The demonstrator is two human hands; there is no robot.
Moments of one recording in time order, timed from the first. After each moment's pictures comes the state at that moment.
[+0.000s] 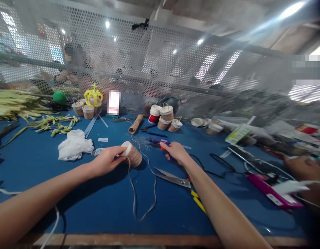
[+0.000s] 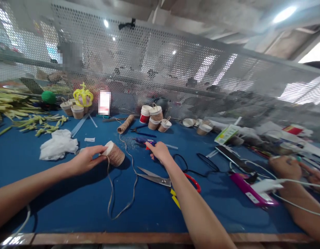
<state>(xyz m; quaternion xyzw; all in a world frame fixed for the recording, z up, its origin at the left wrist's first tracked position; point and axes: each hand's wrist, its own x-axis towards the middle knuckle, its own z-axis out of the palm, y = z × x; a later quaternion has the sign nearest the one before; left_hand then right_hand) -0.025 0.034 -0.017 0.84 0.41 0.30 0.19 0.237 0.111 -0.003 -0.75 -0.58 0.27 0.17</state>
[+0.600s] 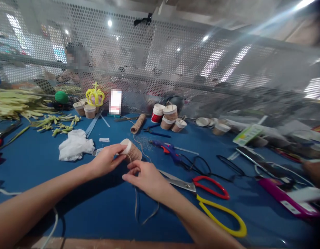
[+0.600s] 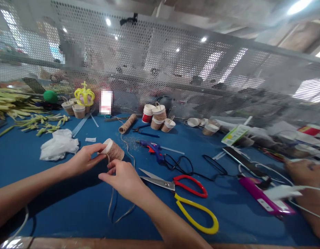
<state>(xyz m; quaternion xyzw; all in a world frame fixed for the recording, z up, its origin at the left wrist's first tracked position) -0.024 0.035 -0.017 0.82 0.44 0.34 0.17 0.145 0.012 0.012 -0.50 -0.76 0.37 0.17</state>
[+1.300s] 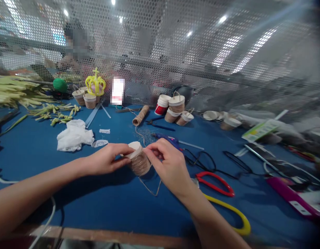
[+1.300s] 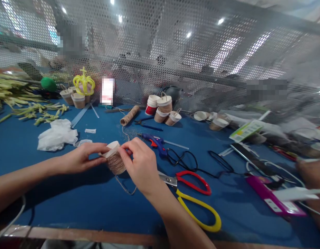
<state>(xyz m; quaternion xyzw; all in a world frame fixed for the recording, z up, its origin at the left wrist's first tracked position) -0.020 0.021 0.002 0.86 0.34 0.27 0.26 0.175 0.024 0.016 -0.41 -0.83 0.08 0.37</state>
